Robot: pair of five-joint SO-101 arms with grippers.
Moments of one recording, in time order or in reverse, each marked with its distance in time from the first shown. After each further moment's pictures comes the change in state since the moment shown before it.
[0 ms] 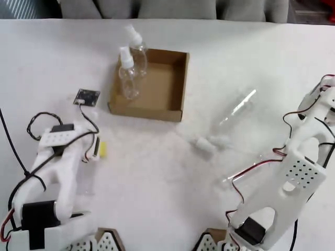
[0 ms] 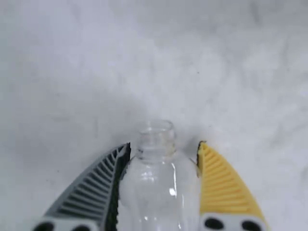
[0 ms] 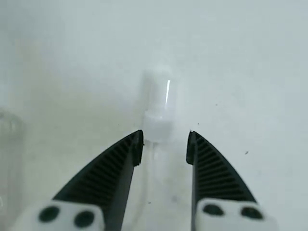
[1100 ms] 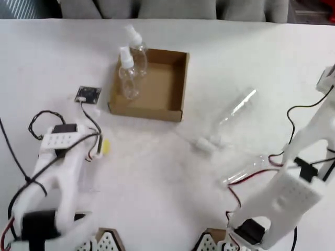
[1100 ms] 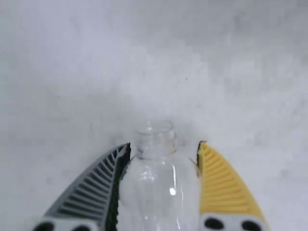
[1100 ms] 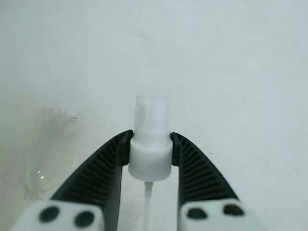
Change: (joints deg) left arm 2.5 -4.7 0.0 2.4 4.0; right arm -2.2 -23.8 -5.0 9.5 3.5
